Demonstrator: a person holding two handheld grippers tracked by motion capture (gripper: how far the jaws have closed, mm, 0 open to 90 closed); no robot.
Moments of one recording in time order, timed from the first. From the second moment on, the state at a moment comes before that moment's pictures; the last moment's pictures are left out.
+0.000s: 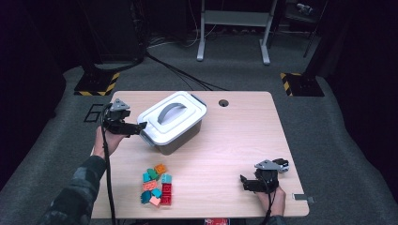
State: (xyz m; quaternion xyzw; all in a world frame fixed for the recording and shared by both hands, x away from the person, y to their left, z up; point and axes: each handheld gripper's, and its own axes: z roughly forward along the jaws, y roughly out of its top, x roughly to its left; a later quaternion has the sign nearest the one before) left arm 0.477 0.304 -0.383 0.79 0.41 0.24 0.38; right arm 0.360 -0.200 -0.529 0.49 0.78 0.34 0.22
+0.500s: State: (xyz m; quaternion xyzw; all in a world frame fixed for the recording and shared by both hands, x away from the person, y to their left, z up) left arm 0.504 0.297 -0.404 0.78 0.44 0.19 0.39; right arm 0.359 -0.199 -0.529 0.49 0.77 0.34 0.22
